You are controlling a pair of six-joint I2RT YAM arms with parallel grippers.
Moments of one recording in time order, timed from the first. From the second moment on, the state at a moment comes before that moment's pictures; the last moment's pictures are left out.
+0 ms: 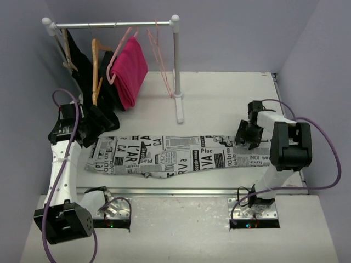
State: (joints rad) left arm 0.27 0.99 0.96 -0.82 0.18 -0.58; right arm -0.04 1.79 0.99 -0.62 0.05 0.31
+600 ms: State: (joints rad) left arm 0.34 1.48 0.89 -0.88 -0.12 -0.58; right arm 0.15 1.24 0.95 -0.61 -0.17 0.24
